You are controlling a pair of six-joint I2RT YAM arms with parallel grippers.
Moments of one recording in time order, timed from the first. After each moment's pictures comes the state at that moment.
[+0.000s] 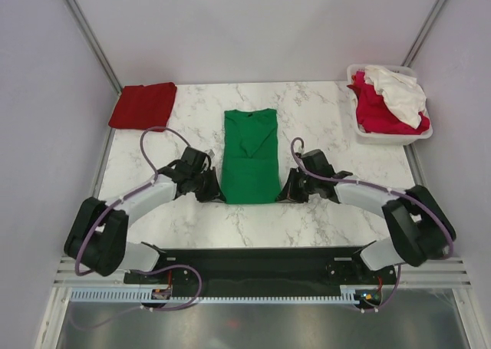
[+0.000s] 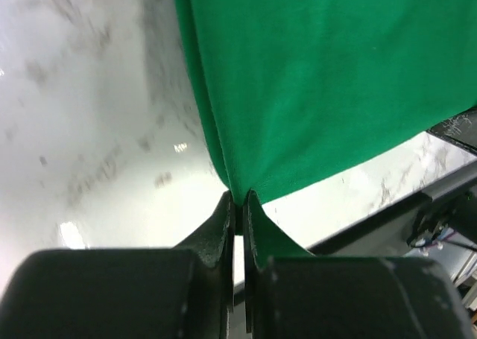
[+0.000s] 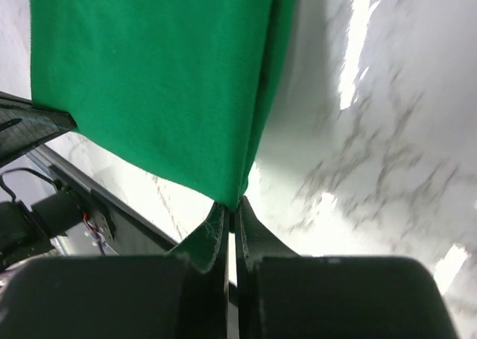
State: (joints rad) left arm -0.44 1.43 0.74 -0.36 0.30 -0.61; right arm 0.48 1.51 0.67 -0.09 -0.41 0.76
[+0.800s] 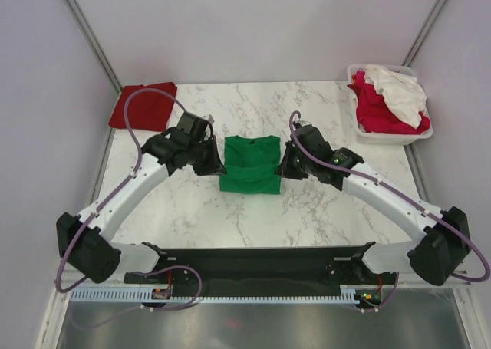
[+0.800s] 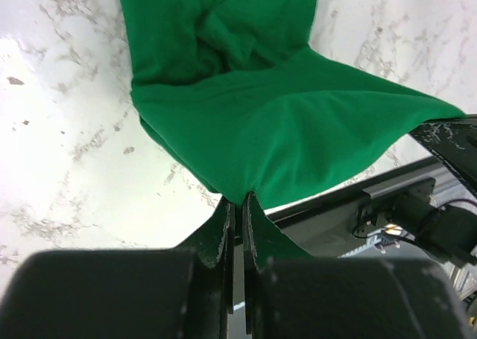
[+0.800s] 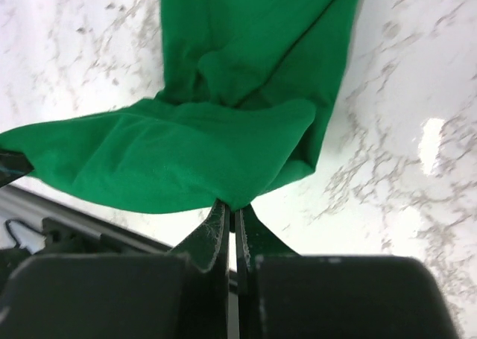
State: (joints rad) left arm -0.53 1.28 1.20 -0.84 0.15 -0.64; right arm 0.69 1.28 1.07 -0.58 0.02 0.75
